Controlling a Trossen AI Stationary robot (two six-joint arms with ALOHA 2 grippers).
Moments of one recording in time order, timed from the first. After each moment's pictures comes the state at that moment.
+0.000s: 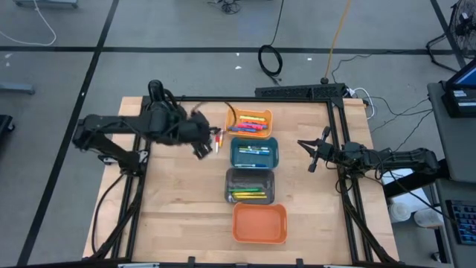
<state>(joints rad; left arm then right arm) -0.03 1.46 1.53 -1.24 -0.46 -0.53 0.00 0.18 0.01 0.13 0.42 -0.30</state>
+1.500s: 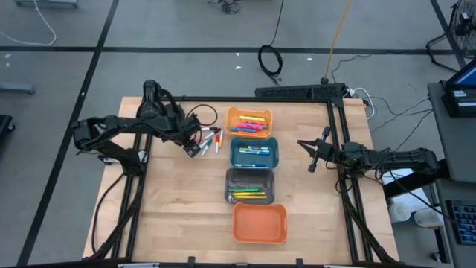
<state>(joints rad) 0.46 1.43 0.67 -0.55 -0.15 -0.26 0.00 0.18 0.01 0.13 0.42 -0.30</state>
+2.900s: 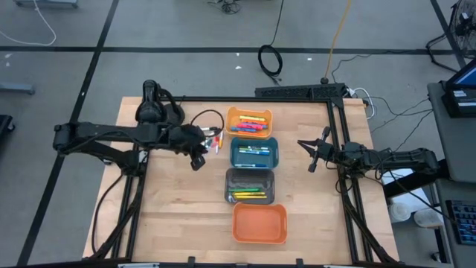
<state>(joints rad) 0.13 1.18 0.82 -0.53 -0.06 -0.33 0.00 0.18 0.01 0.13 0.42 -0.30</state>
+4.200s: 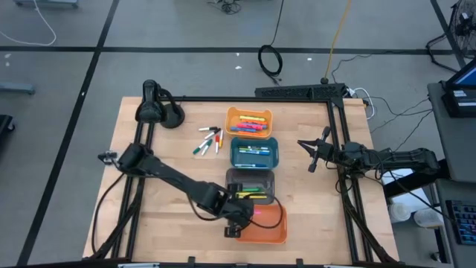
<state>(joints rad) -0.43 2.03 1.71 -0.74 -0.15 -0.33 0.00 0.18 0.01 0.13 0.42 -0.30</state>
